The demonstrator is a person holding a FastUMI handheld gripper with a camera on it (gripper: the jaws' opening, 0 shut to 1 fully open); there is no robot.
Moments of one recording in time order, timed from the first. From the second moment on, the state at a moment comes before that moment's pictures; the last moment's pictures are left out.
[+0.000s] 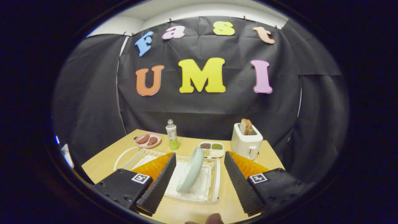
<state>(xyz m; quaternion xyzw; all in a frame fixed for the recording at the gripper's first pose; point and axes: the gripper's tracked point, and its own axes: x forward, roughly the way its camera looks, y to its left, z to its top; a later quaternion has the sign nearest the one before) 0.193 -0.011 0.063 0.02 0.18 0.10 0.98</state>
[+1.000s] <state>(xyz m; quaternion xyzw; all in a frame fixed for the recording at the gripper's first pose) 0.260 0.049 -0.053 0.08 0.42 0.05 0.90</state>
